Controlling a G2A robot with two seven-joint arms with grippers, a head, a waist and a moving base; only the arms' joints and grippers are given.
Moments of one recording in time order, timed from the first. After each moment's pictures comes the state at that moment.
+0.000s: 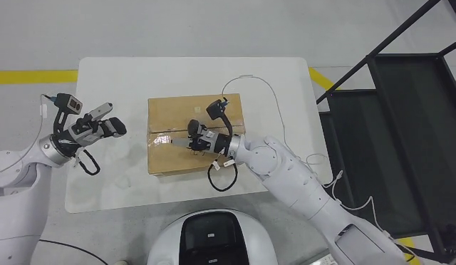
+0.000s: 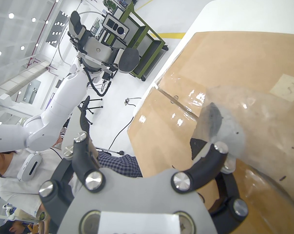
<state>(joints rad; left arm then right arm) 1.28 -0.97 -1.61 -1.47 -0.53 -0.15 -1.10 -1.05 -1.33 0.86 -1.36 -0.31 -0.51 0.37</state>
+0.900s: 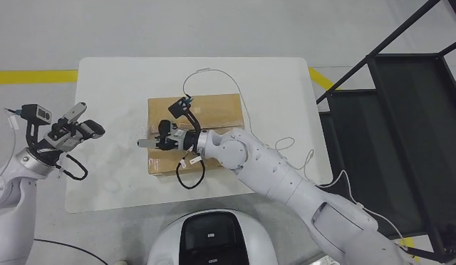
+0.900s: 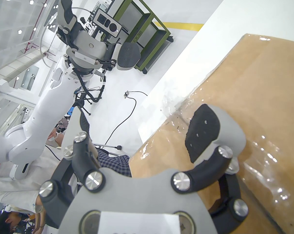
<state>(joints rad) 1.45 -0.96 -1.75 -1.58 -0.51 -0.15 -0.91 -0.83 -1.48 0.63 -1.12 -0.31 -0.48 0.27</state>
